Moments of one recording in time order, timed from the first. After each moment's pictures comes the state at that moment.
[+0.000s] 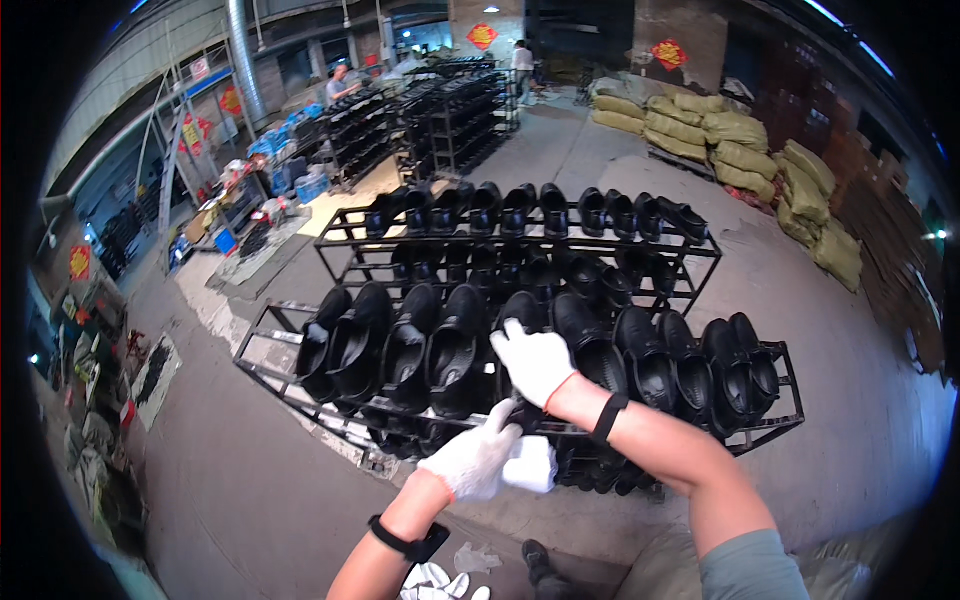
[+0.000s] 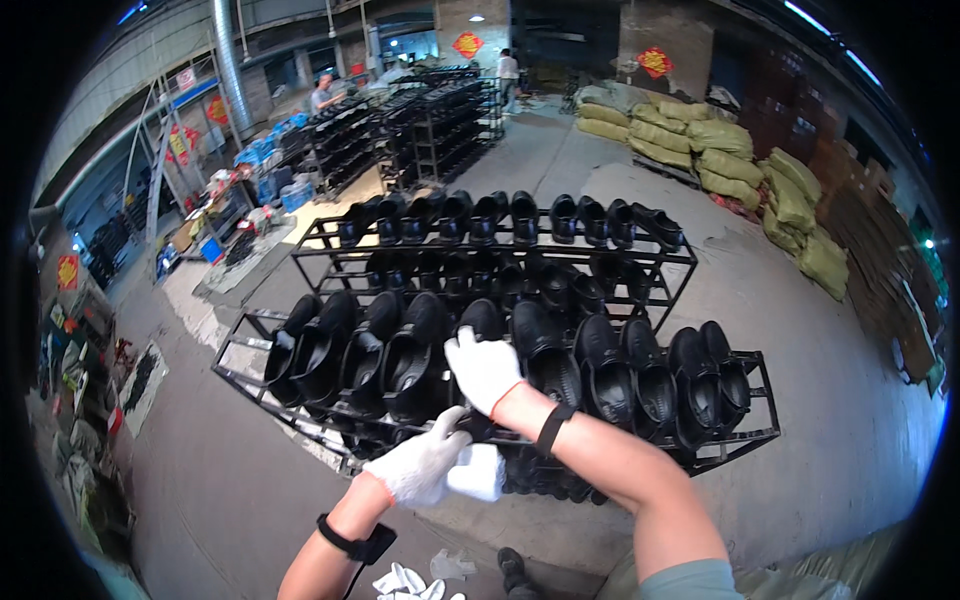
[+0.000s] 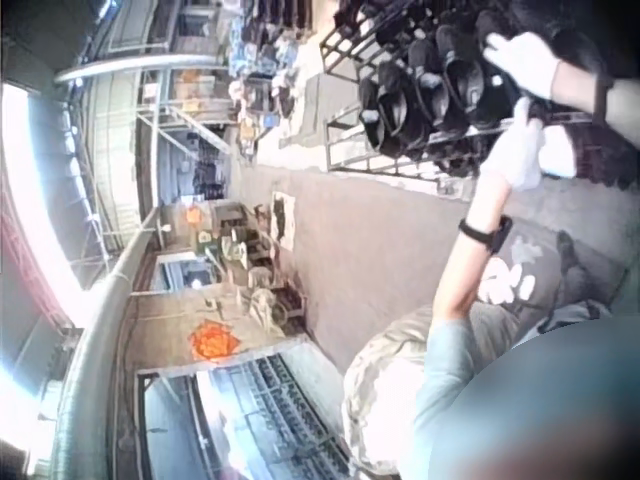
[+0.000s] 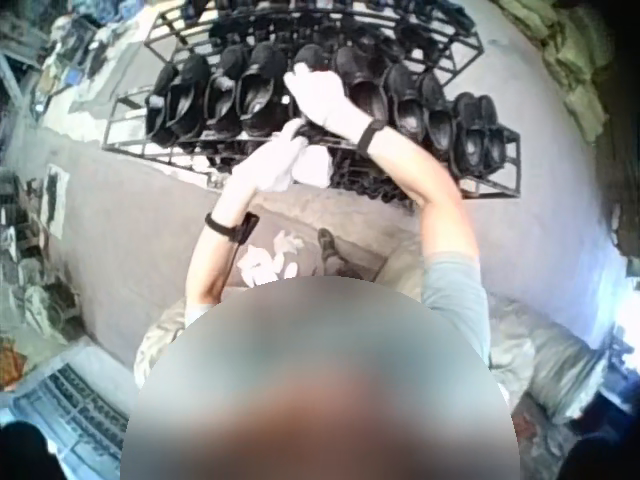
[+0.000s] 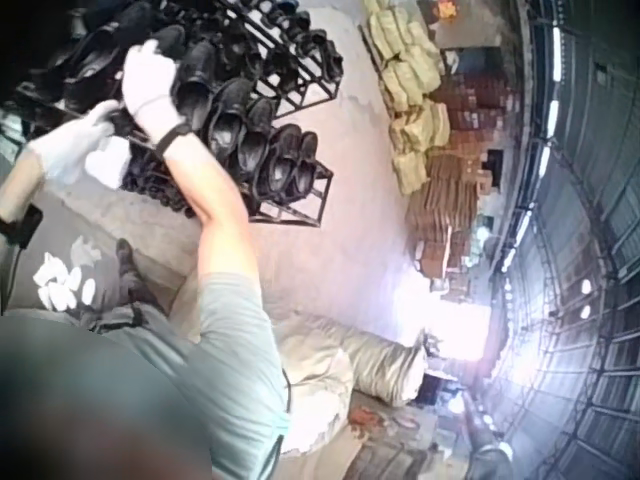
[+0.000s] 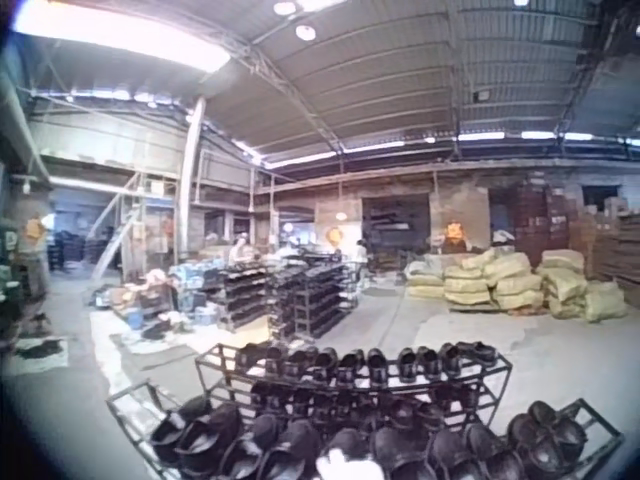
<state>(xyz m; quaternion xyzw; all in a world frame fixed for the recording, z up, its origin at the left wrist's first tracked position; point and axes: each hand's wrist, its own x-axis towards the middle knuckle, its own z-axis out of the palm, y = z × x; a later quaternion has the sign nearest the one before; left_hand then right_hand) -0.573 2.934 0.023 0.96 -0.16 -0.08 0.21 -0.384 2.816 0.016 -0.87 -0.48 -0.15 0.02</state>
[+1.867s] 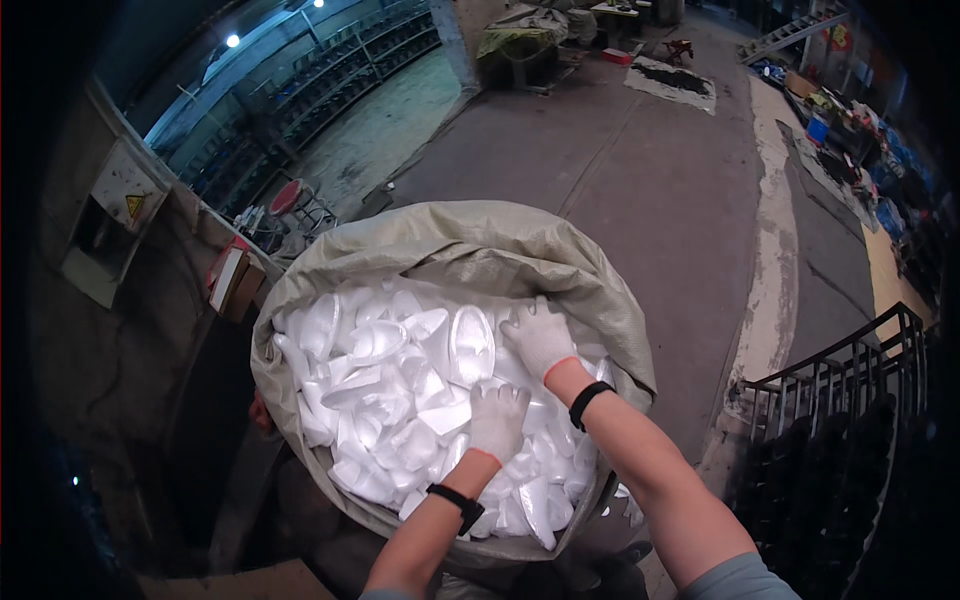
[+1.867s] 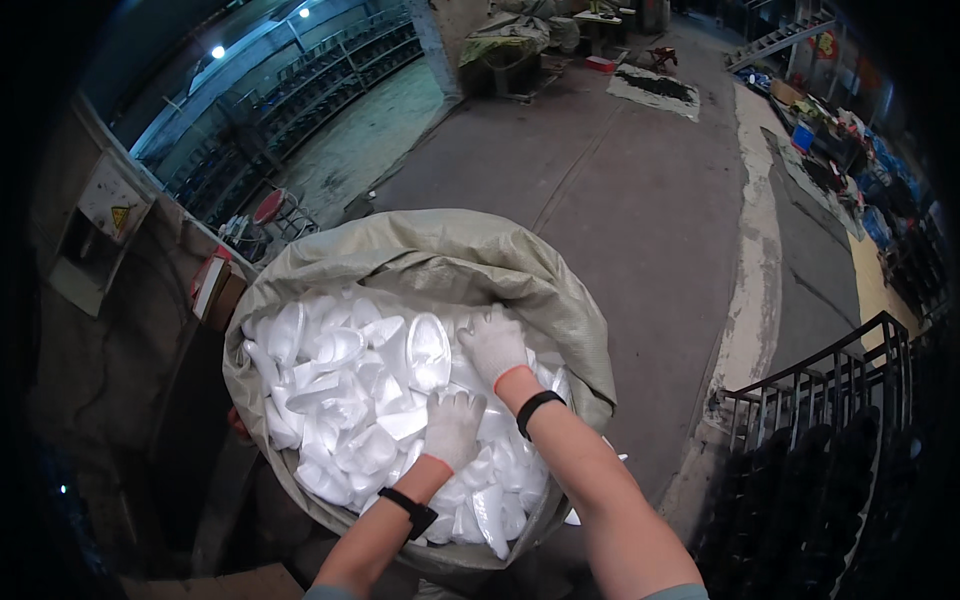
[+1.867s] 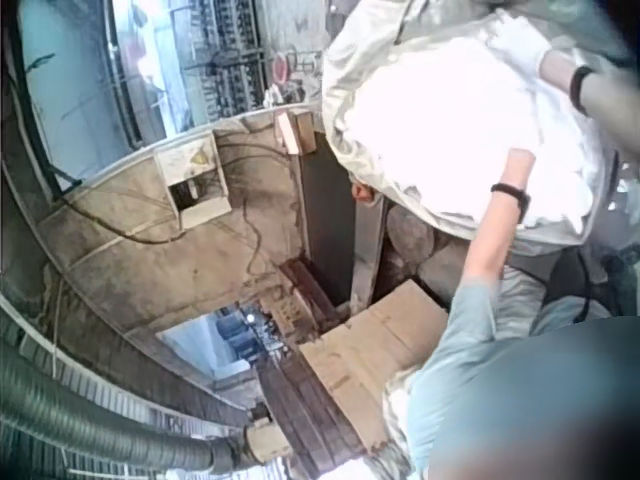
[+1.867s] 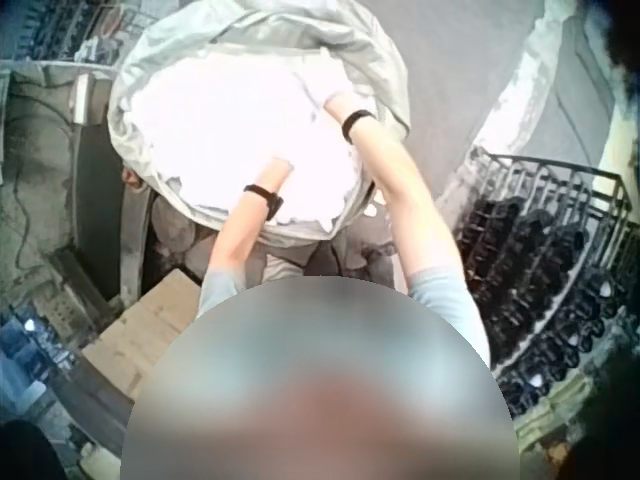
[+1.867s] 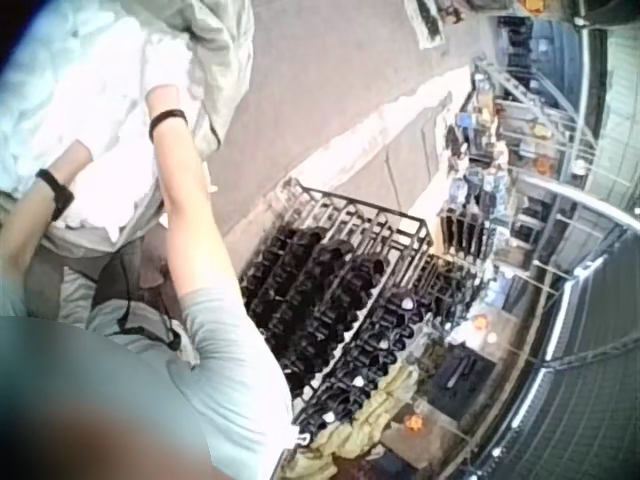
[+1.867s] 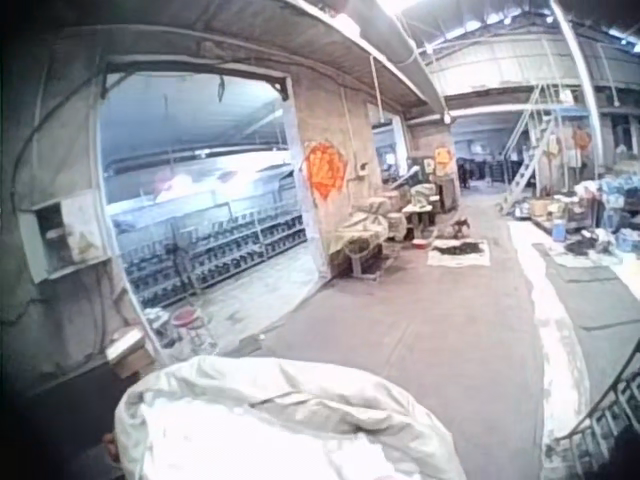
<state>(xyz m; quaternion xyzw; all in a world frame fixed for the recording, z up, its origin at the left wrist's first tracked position) -1.519 2.917 -0.229 0.64 0.76 -0.07 -0.02 -1.474 3.112 -0.230 -0.23 -0.97 0.04 0.10</state>
